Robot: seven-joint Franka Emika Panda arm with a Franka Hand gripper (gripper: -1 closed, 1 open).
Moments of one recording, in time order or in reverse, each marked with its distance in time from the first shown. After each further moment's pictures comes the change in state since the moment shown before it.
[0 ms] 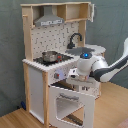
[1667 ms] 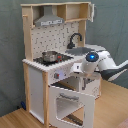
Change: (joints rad) arm 0.253 -0.022 -0.222 0.002 -0.387 -0.172 0.177
